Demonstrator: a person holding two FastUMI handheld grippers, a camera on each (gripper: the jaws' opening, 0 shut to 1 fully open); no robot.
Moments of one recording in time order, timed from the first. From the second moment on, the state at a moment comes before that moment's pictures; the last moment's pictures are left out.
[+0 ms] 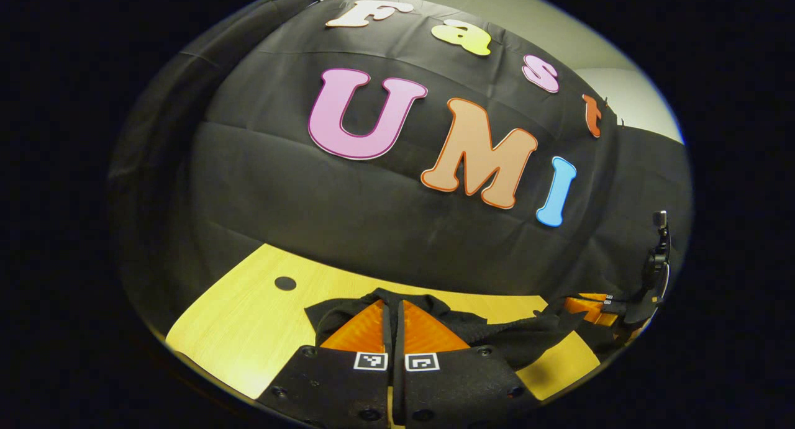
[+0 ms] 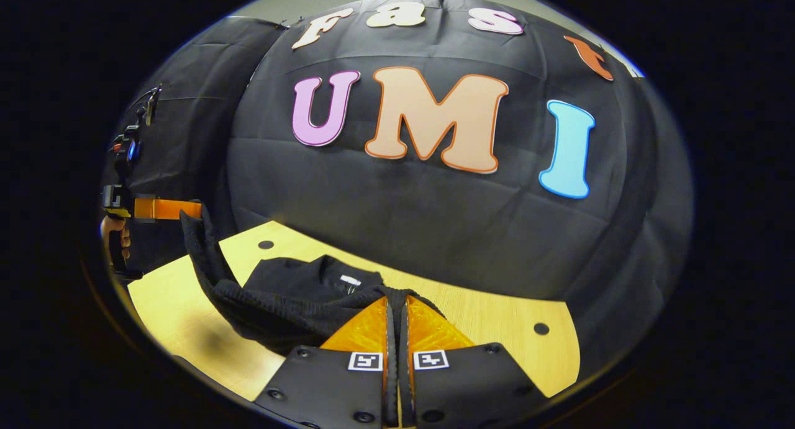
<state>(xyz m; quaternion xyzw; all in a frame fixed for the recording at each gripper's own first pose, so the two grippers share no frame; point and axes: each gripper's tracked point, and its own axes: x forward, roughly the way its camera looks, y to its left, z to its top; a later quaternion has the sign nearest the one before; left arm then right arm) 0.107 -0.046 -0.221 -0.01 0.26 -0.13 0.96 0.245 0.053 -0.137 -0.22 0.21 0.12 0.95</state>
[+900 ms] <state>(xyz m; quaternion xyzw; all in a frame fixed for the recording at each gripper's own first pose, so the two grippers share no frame) 0.242 -0.030 -0.387 0.04 0.33 -0.05 0.94 0.426 0.013 -0.264 -0.18 0.28 0.09 0.94</state>
